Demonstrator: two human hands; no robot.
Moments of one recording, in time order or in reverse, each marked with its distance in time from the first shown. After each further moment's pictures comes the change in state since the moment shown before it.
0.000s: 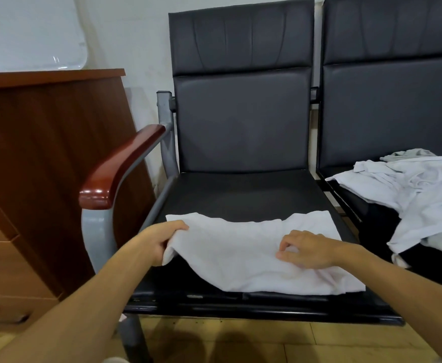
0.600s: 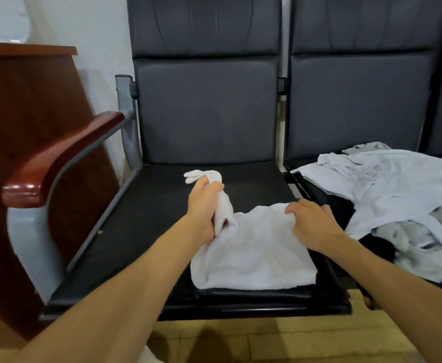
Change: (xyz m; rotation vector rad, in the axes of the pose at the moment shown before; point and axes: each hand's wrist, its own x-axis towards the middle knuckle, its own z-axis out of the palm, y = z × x) left_hand -0.021 0.004 0.159 -0.205 -0.171 0.360; right_hand -0.017 0.060 -0.016 -0.087 0.509 0.250
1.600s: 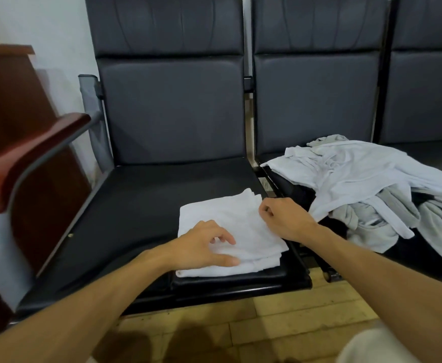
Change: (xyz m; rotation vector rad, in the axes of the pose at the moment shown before) left_hand -0.019 -0.052 -0.018 1.279 -0.745 0.447; right_hand -0.028 0.012 -0.017 0.221 -0.044 -0.018
